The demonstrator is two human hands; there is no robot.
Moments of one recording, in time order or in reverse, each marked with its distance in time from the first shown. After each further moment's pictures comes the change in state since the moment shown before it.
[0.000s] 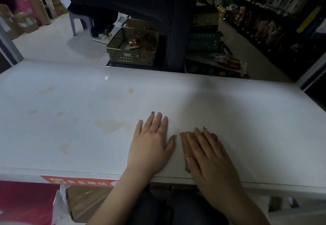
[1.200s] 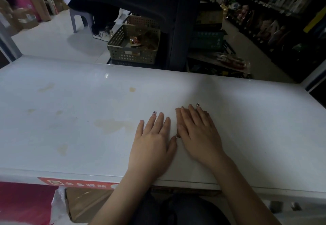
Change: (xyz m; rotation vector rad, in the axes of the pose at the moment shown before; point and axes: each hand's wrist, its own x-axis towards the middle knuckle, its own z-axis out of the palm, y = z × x) left_hand 0.002 -0.003 0.006 0.003 0.057 0.017; right_hand 0.077 -0.002 0.009 0.001 -0.214 0.111
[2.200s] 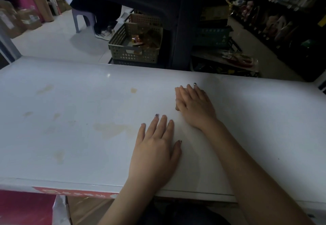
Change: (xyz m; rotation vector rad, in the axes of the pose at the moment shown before) left_hand 0.000 -0.002 0.005 0.056 0.043 0.012; right_hand 0.089 0.010 -0.002 0.085 -0.077 0.034
